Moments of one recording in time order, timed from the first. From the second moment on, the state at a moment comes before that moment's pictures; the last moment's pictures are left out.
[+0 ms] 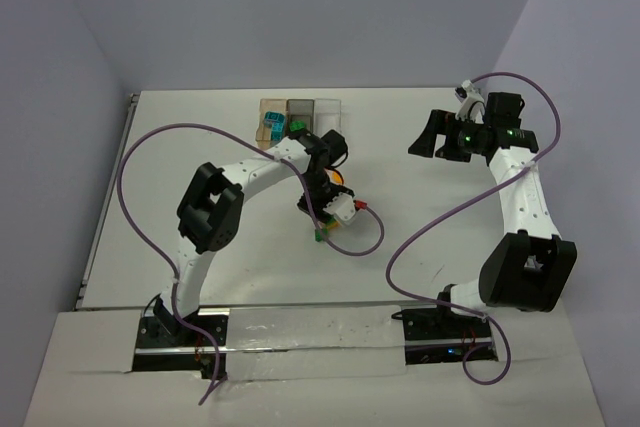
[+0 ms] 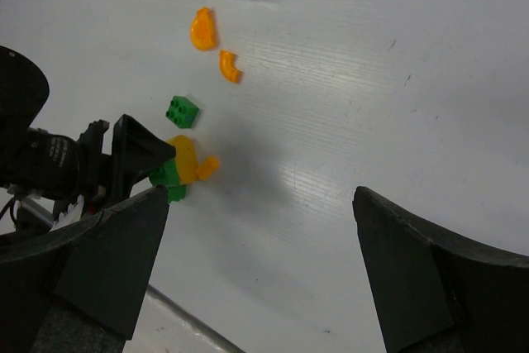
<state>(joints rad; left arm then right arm) -0.82 2.17 1.82 -1.17 0.42 1.55 -0.20 1.40 1.27 -0.73 -0.66 0.02</state>
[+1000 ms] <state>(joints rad) -0.52 1.83 1.81 -0.92 0.79 0.84 -0.11 1.40 1.34 -0.76 -0.75 -0.08</state>
